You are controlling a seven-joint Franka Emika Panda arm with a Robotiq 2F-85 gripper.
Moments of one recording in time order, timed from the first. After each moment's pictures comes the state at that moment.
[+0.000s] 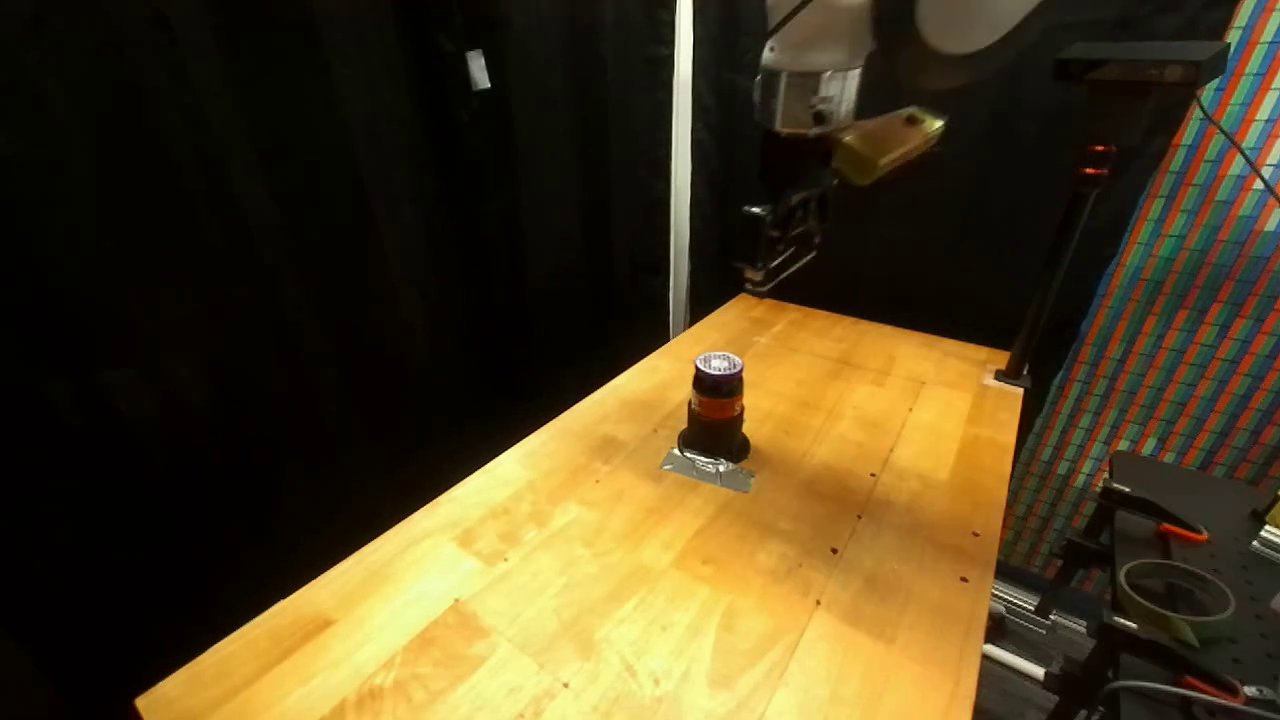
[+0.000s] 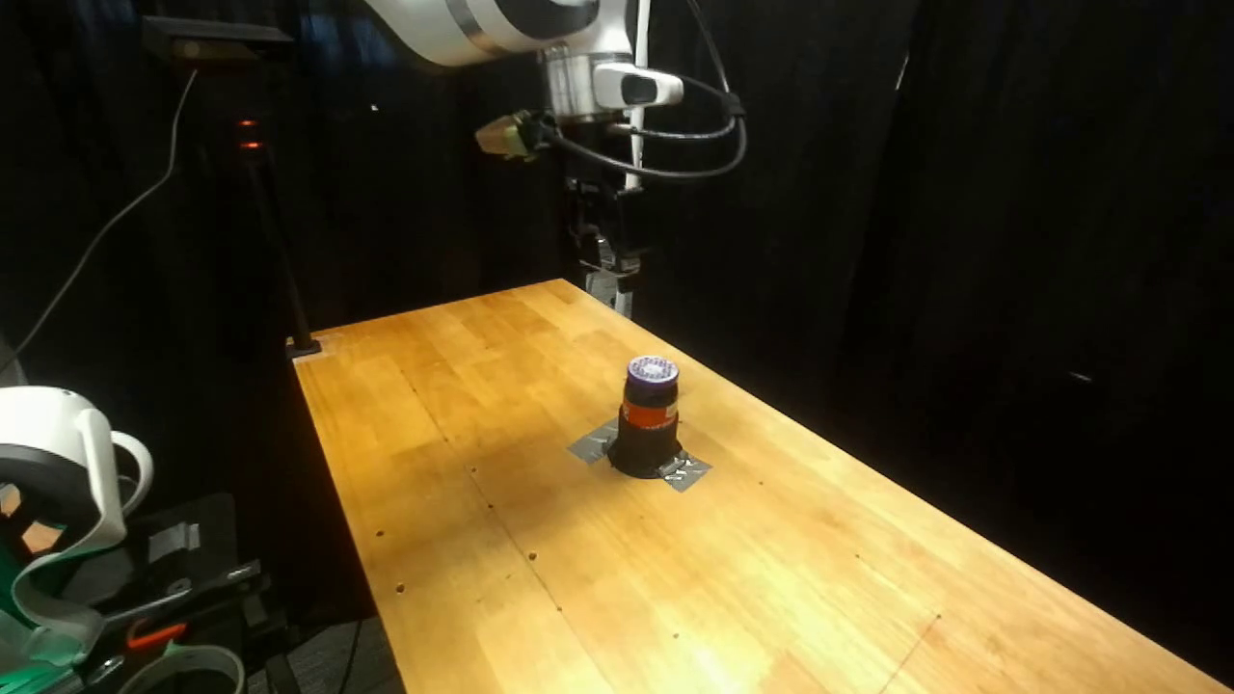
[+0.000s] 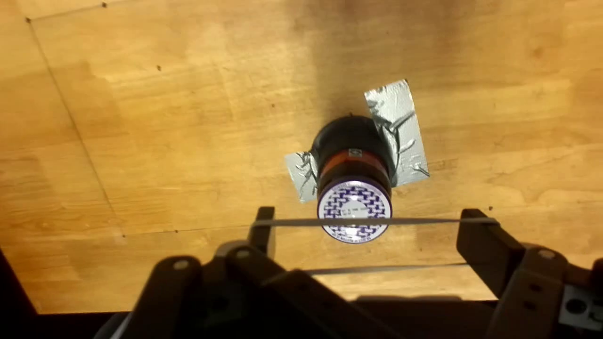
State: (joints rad) arm 0.01 0.18 0.25 -1.91 -0.26 2.14 0.47
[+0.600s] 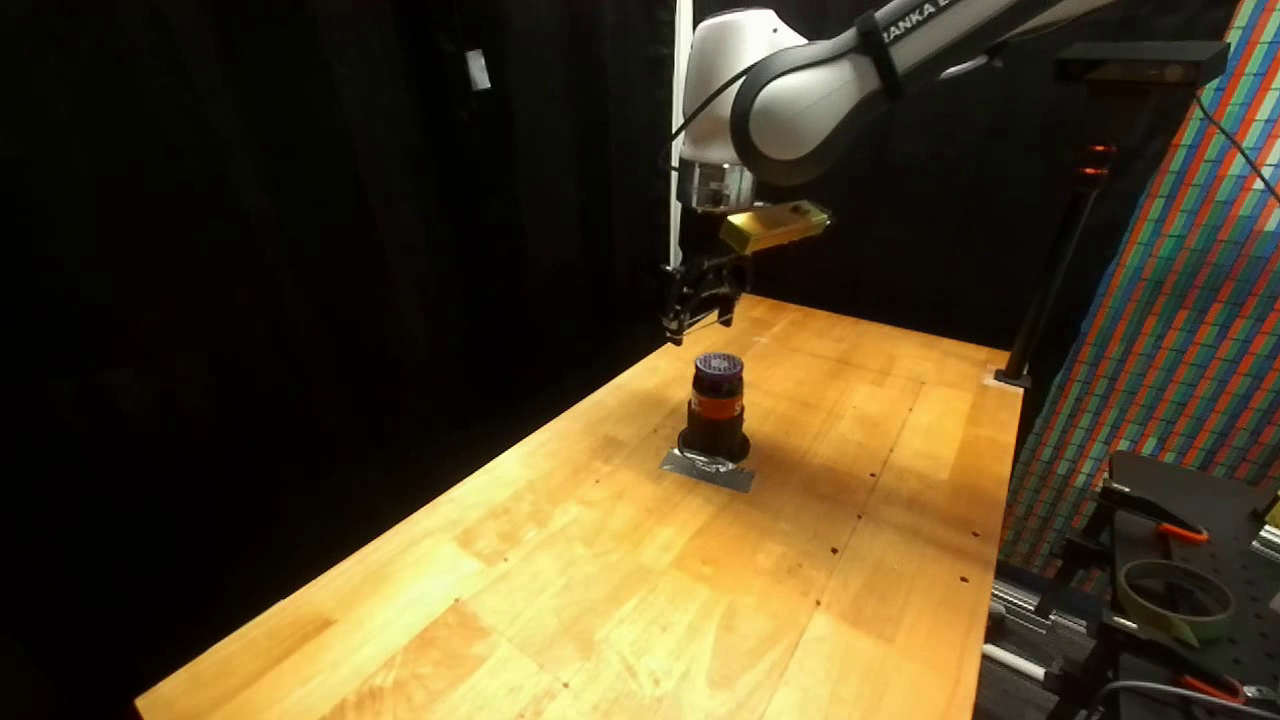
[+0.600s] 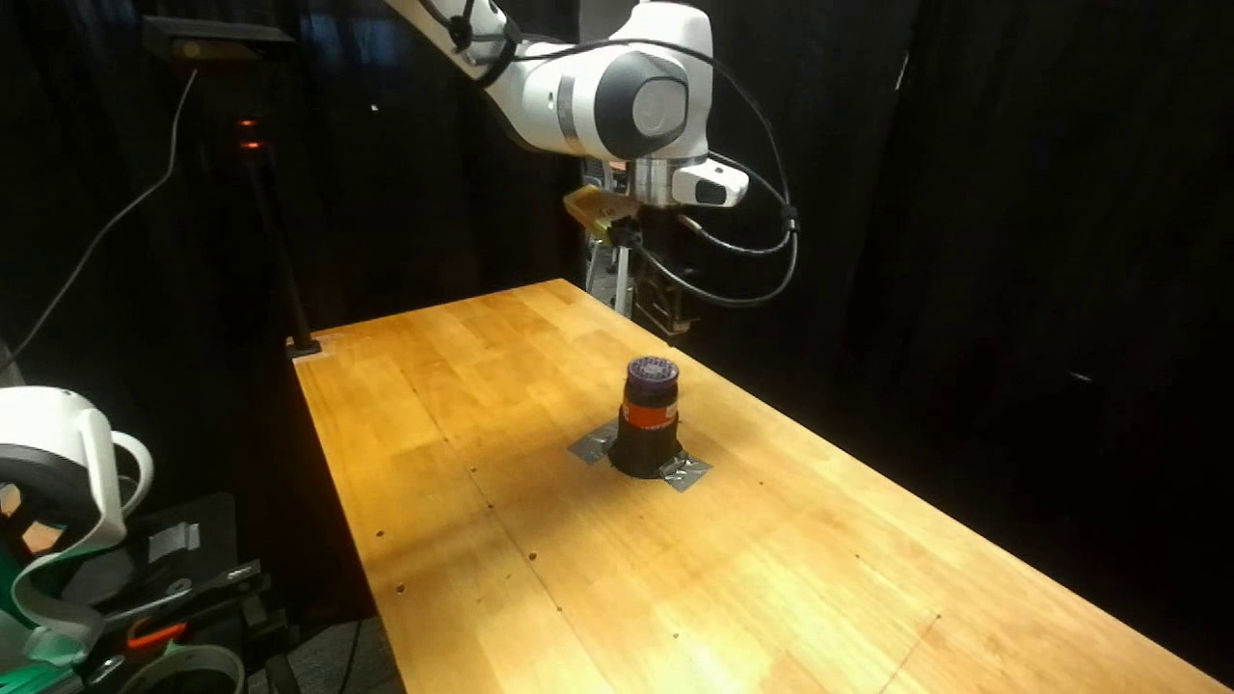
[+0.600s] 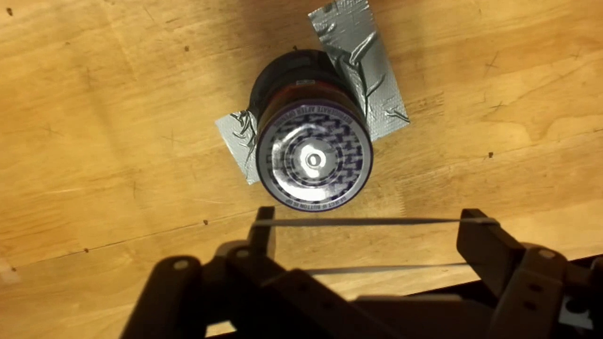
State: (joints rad) arm 0.10 0.53 0.10 -1.61 -0.10 2.22 0.43
